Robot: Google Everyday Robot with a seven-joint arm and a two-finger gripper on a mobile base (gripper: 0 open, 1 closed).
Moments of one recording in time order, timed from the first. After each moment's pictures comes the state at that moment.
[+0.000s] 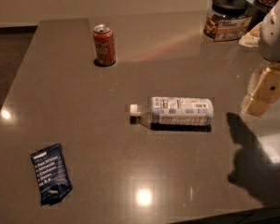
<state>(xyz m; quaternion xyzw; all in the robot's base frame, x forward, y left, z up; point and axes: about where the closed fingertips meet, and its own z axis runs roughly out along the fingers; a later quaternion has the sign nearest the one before) 0.438 -0.216 0.981 -0.60 0.78 -0.04 0.17</state>
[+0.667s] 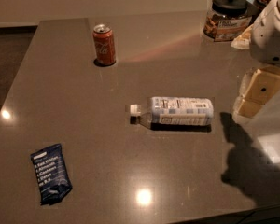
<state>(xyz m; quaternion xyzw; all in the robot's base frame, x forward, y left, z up) 0.439 -0.203 0.976 -0.61 0.78 -0.03 0.17</state>
